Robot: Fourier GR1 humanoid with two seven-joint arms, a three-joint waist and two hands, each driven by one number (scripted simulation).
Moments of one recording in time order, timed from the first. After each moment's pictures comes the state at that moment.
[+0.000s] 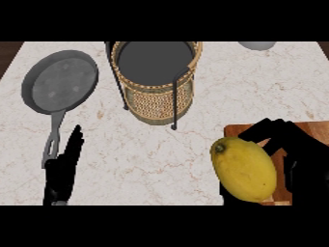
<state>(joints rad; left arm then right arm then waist) 0.10 0.10 -0.08 -1.43 -0.06 0.19 0.01 -0.36 -0.01 0.47 -2.35 1.16 0.38 1.05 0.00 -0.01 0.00</state>
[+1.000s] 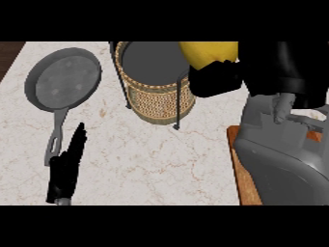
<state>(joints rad) 0.08 0.09 -0.09 -1.43 -0.07 0.19 0.02 -0.99 -0.01 0.12 -1.77 1.00 0.38 1.06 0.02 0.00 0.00</state>
